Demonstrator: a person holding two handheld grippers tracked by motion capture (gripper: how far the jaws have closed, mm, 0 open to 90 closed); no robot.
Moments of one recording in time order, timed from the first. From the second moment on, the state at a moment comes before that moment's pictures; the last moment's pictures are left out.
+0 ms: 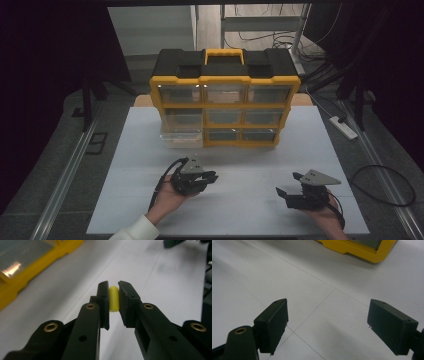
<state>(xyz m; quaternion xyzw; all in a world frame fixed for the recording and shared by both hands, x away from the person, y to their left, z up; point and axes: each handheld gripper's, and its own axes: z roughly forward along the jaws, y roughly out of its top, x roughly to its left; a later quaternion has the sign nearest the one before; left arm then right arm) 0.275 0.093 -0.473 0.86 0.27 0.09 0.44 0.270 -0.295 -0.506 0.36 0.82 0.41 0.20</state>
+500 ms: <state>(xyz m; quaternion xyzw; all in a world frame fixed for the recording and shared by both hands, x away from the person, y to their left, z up) 0.277 0.113 -0.419 0.81 0.27 0.10 0.51 0.270 -0.295 -0.505 0.36 0.82 0.41 0.20</state>
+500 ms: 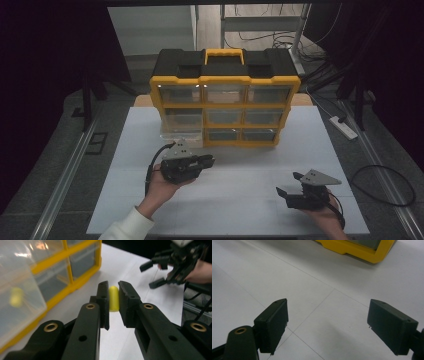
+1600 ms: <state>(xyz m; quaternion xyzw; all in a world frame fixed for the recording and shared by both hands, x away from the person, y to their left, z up) 0.299 0.152 -0.346 0.77 0.29 0.15 0.55 0.270 -0.295 -0.505 0.36 0.81 0.41 0.21</state>
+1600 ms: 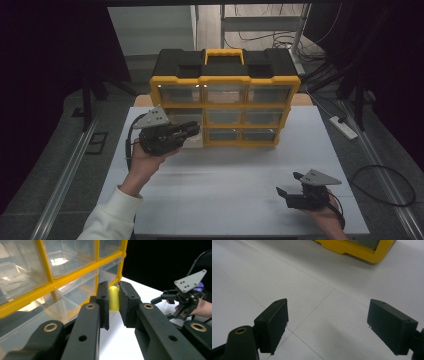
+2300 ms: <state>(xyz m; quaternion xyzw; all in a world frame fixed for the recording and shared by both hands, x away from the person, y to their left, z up) 0.333 0.176 -0.351 0.76 0.35 0.17 0.52 0.270 -0.296 -0.506 0.36 0.82 0.40 0.21</state>
